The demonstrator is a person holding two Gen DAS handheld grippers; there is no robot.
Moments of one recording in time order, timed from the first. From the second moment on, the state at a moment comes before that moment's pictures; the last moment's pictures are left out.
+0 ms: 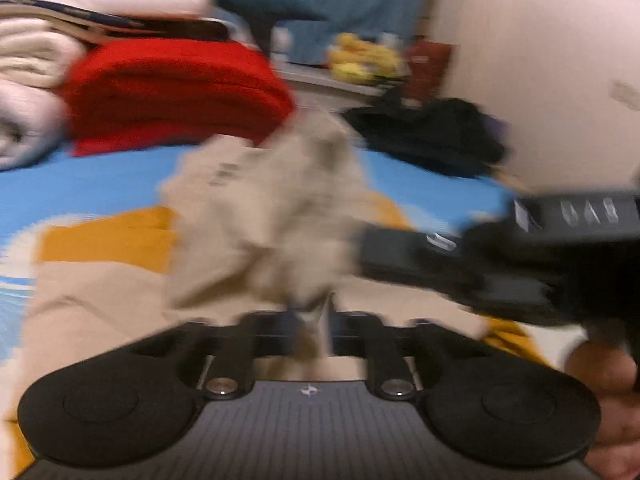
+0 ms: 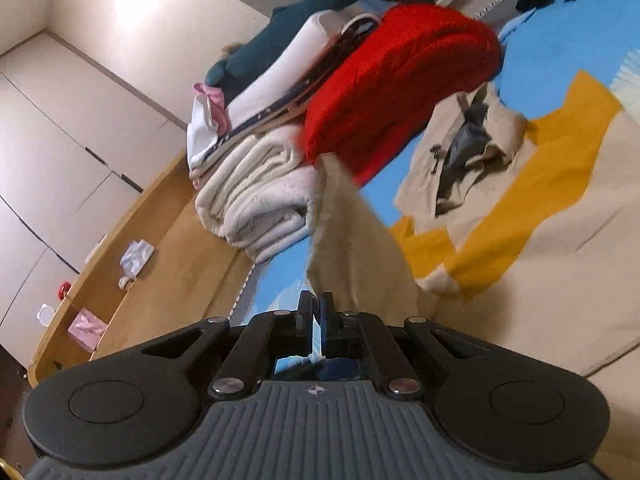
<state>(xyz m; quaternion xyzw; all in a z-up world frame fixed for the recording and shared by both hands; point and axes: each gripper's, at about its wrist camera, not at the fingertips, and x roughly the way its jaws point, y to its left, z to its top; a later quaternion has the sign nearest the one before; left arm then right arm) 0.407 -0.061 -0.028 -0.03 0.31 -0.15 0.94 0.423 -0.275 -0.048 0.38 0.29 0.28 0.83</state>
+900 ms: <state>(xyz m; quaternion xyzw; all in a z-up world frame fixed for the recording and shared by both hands) 0.402 0.132 -0.091 -0.40 0.41 0.27 0.77 0.439 -0.337 -0.141 0.48 0.42 -0.08 0.77</state>
